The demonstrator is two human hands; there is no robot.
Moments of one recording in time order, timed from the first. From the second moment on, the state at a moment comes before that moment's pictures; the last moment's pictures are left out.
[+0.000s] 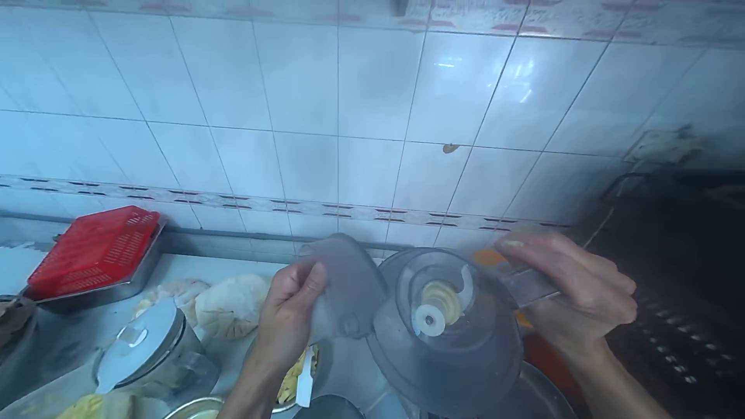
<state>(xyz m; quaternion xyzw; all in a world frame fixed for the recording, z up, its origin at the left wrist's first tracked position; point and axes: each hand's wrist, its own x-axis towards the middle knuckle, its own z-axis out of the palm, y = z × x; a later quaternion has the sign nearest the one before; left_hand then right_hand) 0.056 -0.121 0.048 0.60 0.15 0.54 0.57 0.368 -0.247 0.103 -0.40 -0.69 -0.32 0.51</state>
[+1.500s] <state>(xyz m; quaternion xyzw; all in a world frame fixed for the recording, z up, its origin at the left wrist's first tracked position) 0.142 0.042 0.092 0.65 0.43 0.38 0.49 0.392 -0.248 0.090 -0.52 -0.60 -0.45 0.41</state>
